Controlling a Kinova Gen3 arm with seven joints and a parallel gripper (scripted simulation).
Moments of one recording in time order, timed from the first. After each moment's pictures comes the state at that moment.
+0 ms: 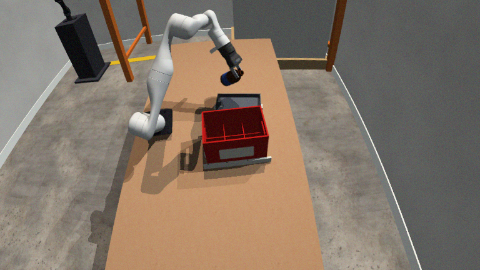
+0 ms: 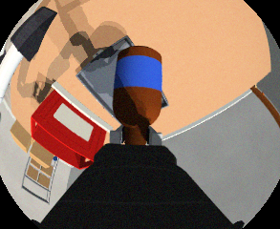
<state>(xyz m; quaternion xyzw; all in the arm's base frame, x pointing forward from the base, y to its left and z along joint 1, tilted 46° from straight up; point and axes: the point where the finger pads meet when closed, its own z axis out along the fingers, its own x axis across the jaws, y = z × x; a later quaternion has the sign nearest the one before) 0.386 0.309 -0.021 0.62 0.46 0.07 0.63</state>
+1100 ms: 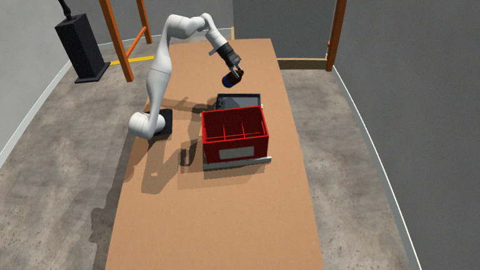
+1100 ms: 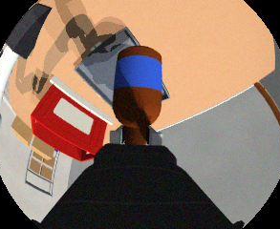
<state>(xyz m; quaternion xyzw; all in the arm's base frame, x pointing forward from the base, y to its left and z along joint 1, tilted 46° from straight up) 0.387 0.309 -0.020 0.59 0.45 0.10 0.67</state>
